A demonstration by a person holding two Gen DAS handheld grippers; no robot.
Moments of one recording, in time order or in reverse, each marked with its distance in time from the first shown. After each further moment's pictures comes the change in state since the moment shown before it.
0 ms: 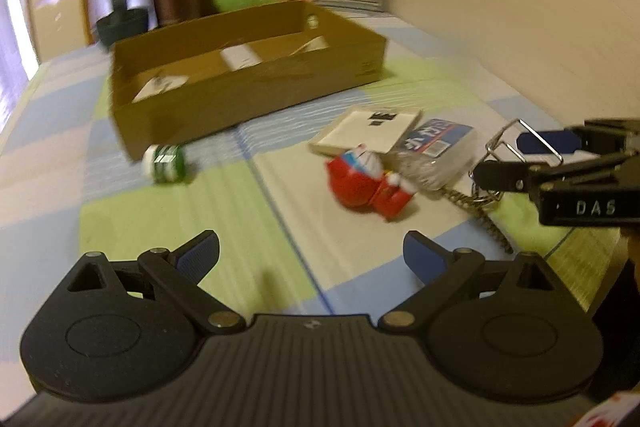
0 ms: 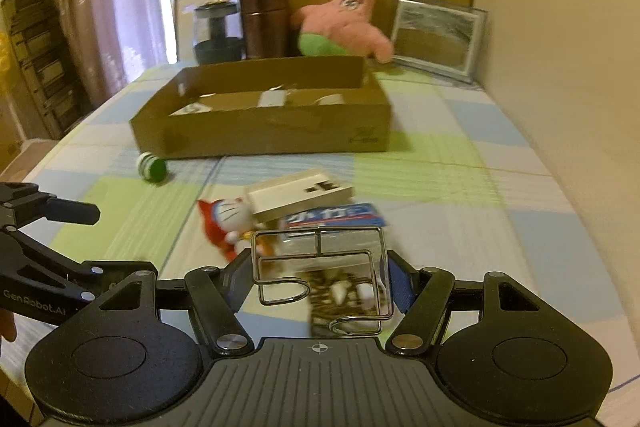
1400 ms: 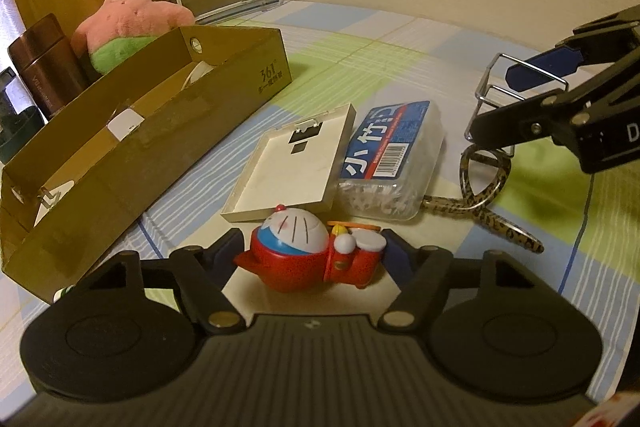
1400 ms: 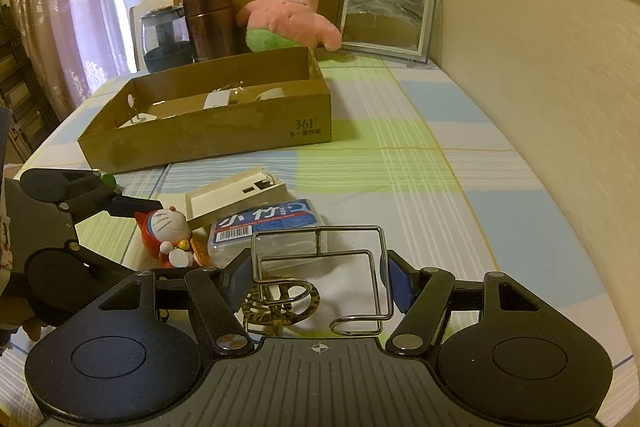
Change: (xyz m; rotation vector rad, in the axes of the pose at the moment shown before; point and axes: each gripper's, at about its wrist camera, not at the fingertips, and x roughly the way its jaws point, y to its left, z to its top) left arm 0.084 -0.043 0.027 0.387 -0.003 -0.097; right arm 0.008 -0.037 0.003 0.097 0.024 -0.064
